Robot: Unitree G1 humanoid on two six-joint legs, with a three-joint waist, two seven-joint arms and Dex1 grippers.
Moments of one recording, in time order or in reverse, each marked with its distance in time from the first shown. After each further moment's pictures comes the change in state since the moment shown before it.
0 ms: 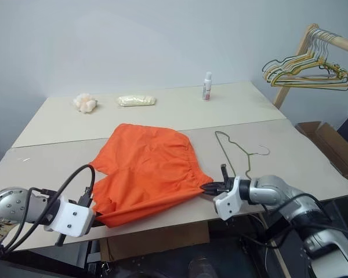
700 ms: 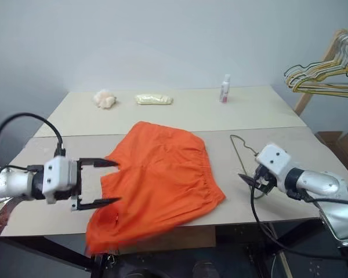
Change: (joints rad) left arm -0.213 -0.279 0.184 0.001 -0.437 0.289 0.101; right arm 0.265 -0.133 -0.481 -0.544 0.644 1.478 -0.037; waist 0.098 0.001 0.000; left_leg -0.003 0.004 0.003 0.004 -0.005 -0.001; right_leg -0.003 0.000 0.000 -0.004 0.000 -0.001
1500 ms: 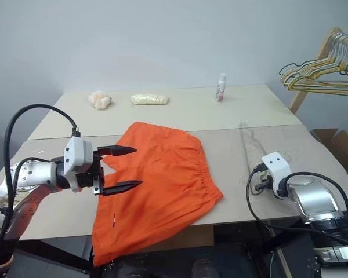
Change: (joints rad) left arm -0.118 -0.136 -0.073 -0.010 -0.029 0.150 0.080; right arm -0.189 0.169 0.105 0.259 -0.157 0.374 -0.127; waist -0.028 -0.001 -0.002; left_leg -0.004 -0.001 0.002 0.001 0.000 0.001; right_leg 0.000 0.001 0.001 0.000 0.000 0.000
